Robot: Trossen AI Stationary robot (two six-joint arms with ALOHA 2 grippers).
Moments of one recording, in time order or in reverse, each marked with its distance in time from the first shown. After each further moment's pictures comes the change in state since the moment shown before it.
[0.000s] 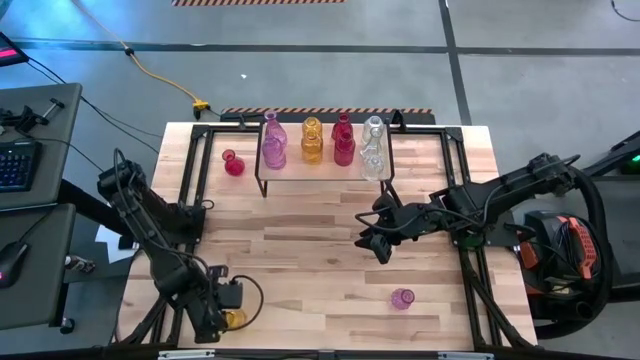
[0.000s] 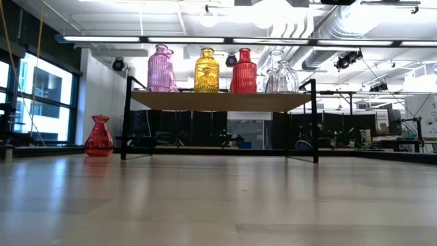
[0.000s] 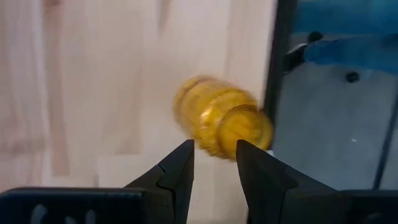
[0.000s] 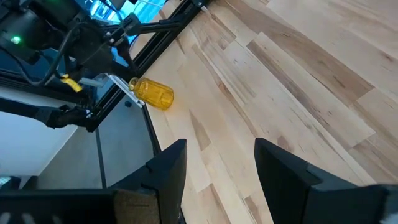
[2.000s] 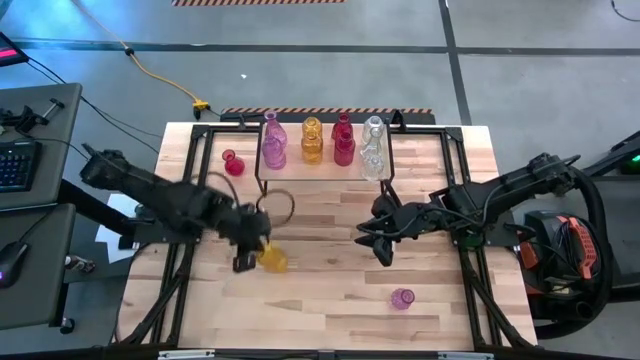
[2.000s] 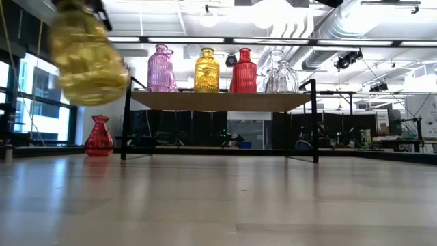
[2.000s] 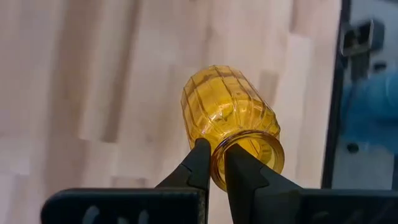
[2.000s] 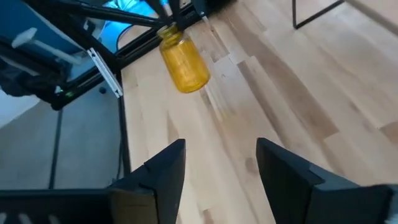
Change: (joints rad) left arm 0.575 -0.247 -0.085 0.012 0.027 0.458; right arm -0.012 0.000 0.000 -0.008 0.049 -0.259
